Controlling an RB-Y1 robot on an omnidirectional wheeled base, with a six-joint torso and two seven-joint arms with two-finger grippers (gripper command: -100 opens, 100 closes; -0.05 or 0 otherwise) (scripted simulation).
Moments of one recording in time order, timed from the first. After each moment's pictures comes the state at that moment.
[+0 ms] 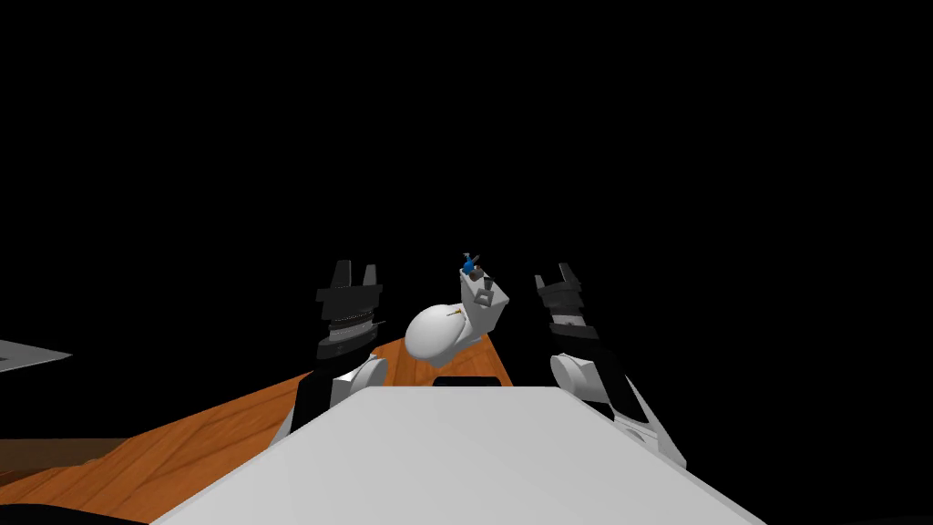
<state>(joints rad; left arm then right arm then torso) 0.53 0.04 0.01 -2.40 0.08 -0.57 0.04 0.48 -0.16 -0.06 -2.33 -0.19 -0.26 -0.16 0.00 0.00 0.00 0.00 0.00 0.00</state>
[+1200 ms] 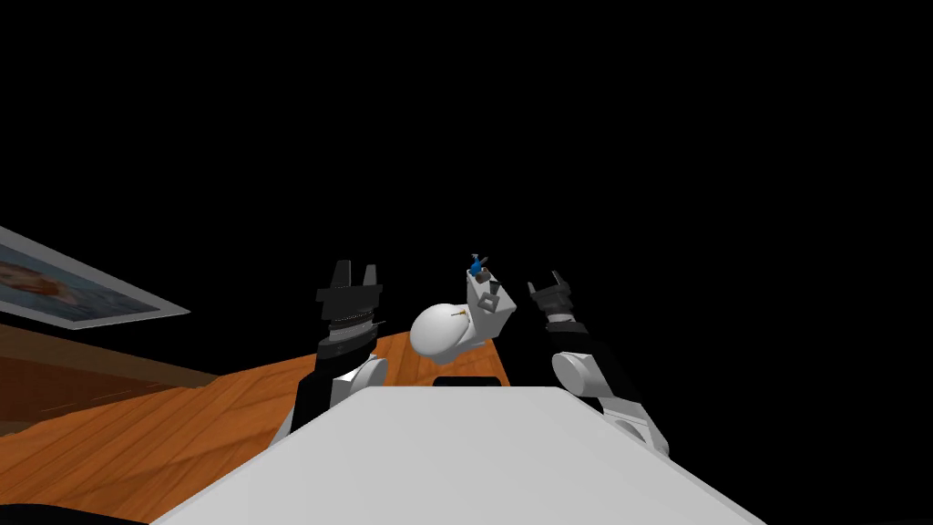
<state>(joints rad) 0.53 0.04 0.01 -2.40 0.08 -0.57 0.04 0.46 -0.20 -0.06 -2.26 -0.52 -0.12 -0.20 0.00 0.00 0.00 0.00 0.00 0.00</state>
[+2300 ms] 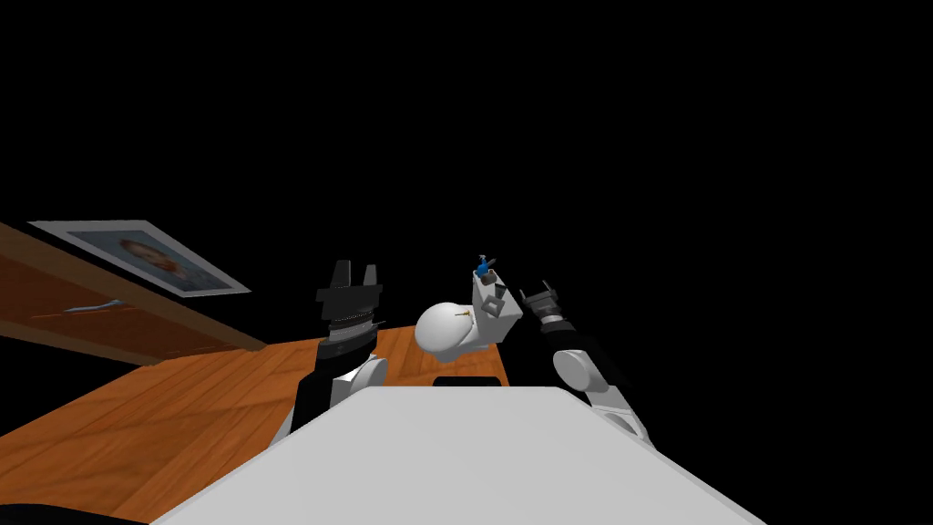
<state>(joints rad) 0.53 0.04 0.01 -2.40 0.08 -0.57 0.04 0.43 -0.22 -0.06 -2.17 -0.83 0.01 -0.23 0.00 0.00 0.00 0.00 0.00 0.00</state>
